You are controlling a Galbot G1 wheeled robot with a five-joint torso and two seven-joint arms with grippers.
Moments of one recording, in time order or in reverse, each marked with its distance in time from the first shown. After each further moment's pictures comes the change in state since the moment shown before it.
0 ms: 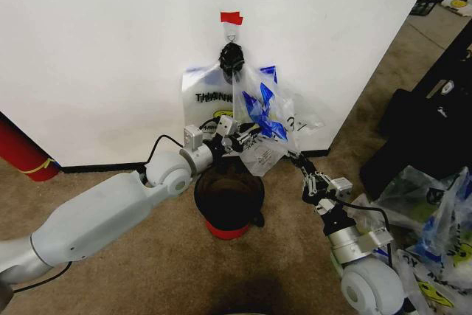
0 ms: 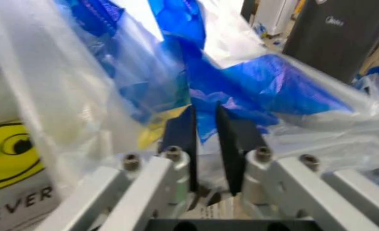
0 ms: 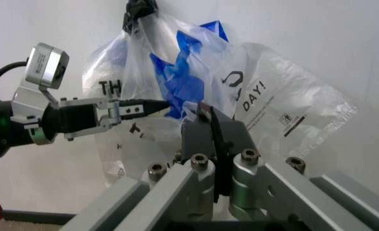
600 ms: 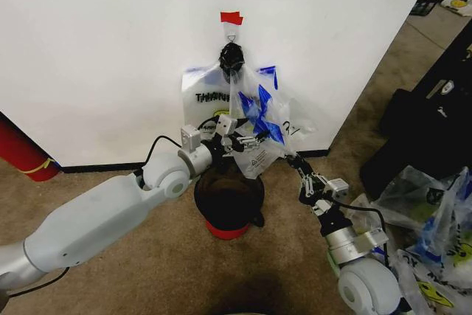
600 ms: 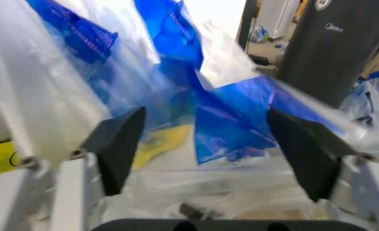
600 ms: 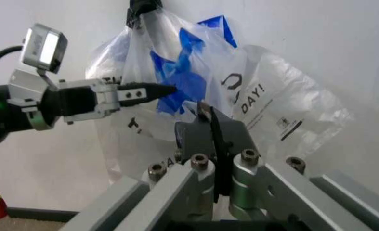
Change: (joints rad) left arm -0.005 0.004 -0.010 -0.014 0.012 0.008 -0.016; right arm 0.006 0.004 -0.013 -0.012 -0.003 0.007 -0.007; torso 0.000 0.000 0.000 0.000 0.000
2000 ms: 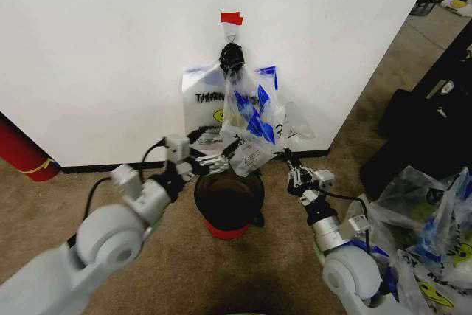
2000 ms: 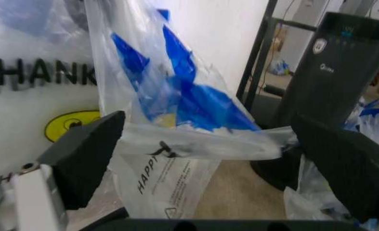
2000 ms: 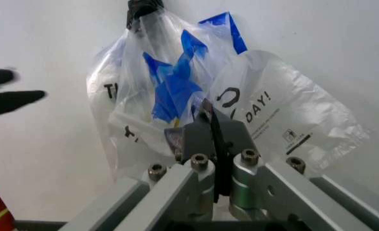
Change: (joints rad) left arm 0.543 0.130 -0.460 -0.377 0.082 0.006 -0.075; right arm 0.074 0.027 -0.052 -0.028 0.018 -0.030 0.031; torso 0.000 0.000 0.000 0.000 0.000
